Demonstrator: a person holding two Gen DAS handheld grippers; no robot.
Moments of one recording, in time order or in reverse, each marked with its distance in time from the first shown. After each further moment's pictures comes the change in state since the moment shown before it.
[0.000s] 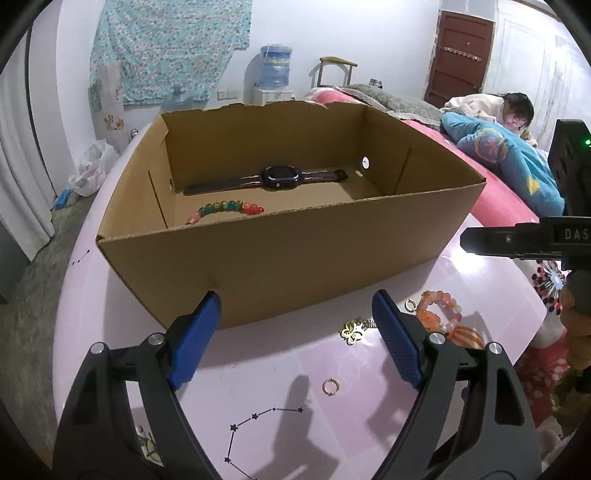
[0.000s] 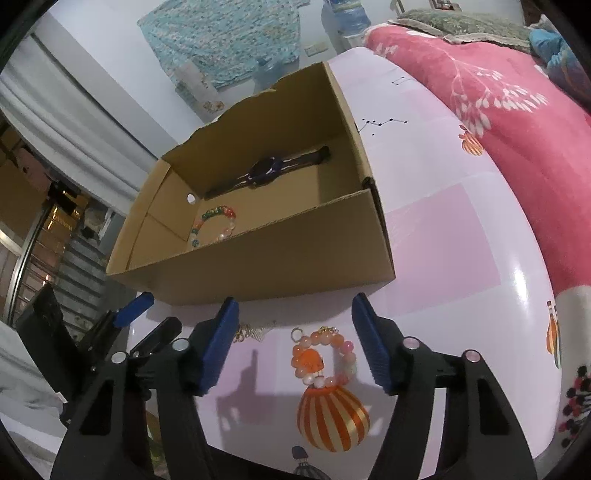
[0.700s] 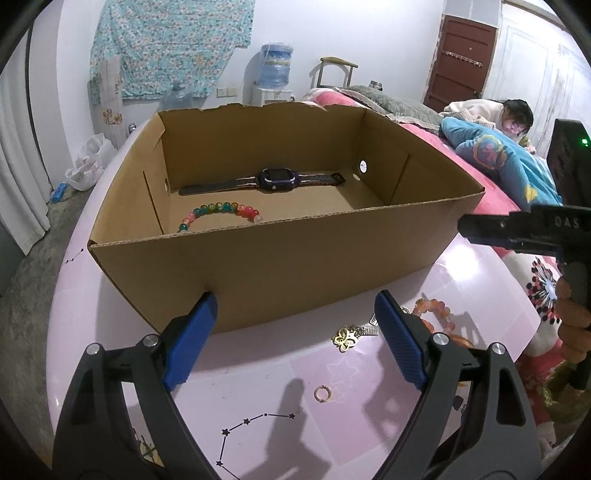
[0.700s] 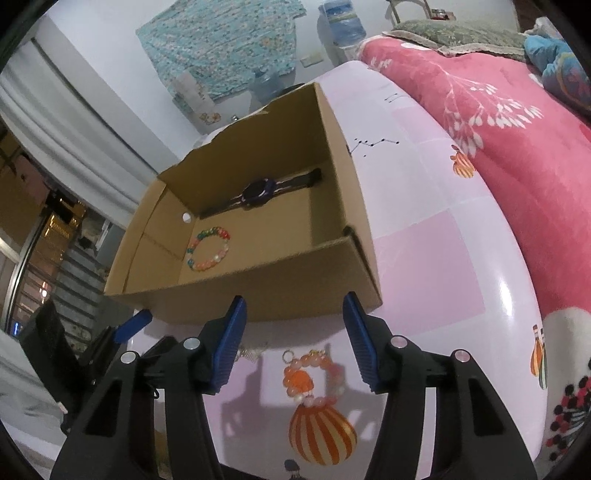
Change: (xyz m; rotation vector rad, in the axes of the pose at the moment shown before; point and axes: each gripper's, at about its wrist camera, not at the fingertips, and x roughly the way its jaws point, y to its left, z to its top) left arm 0.001 0.003 0.002 -0.028 0.002 -0.026; right arm -0.009 -0.004 0.010 -0.003 -0.037 -0.011
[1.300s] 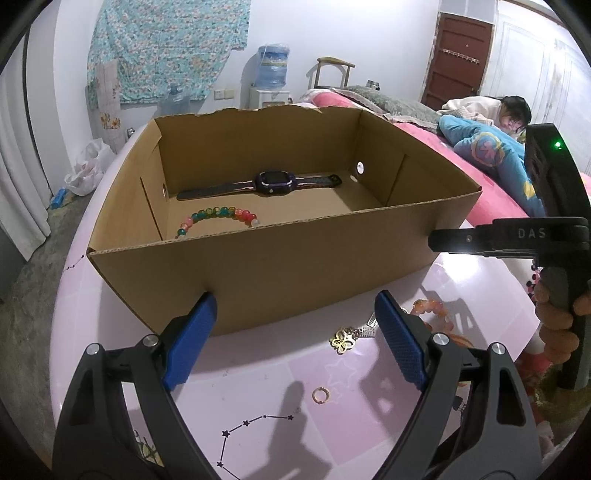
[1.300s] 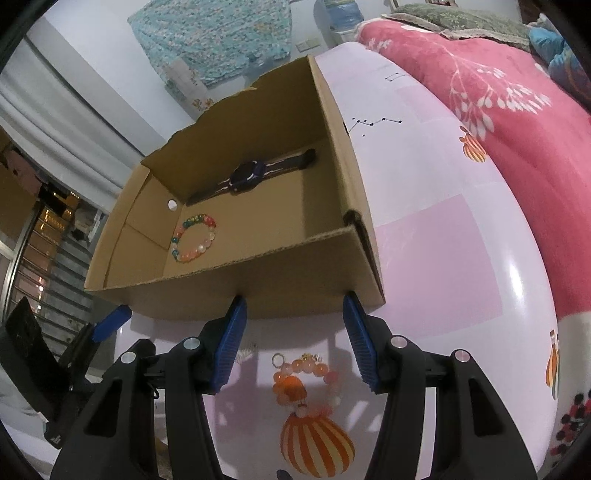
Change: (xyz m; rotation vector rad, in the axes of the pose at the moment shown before) left arm -0.002 0.001 0.000 0.021 -0.005 -0.001; right arm 0.030 -0.006 0.006 0.008 0.057 -0.023
